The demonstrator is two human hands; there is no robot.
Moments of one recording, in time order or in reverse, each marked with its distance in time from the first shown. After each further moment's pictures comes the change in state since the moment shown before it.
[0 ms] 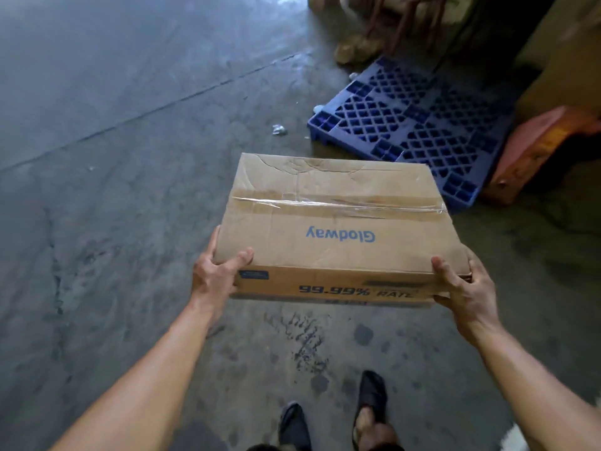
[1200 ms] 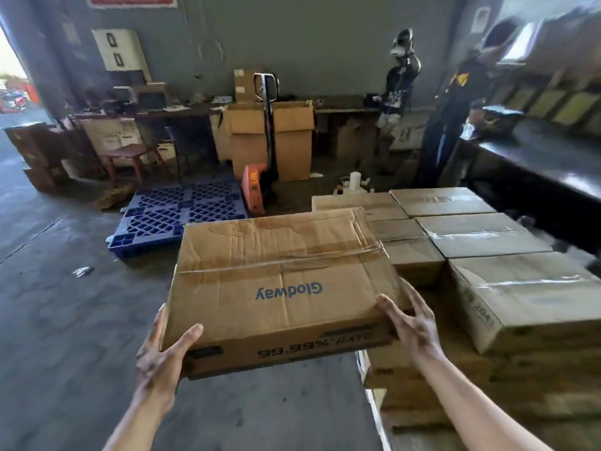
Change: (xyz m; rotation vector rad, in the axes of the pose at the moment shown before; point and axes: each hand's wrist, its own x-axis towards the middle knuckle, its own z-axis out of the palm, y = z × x) left_hand -0.411 -0.101 -0.299 0.242 -0.637 0.375; right_hand -0.824 0.134 -0.111 0.087 0.822 -0.032
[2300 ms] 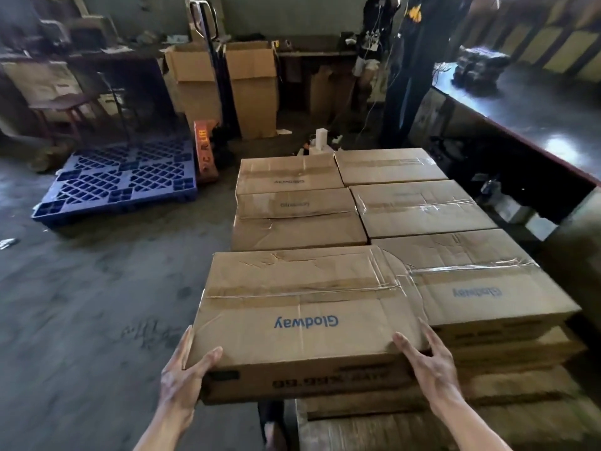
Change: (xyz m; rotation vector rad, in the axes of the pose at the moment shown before) left_hand -0.125 -0.066 0.362 0.024 -0.121 -0.233; right_hand 0.167 0.195 -0.266 -0.044 0.035 0.283
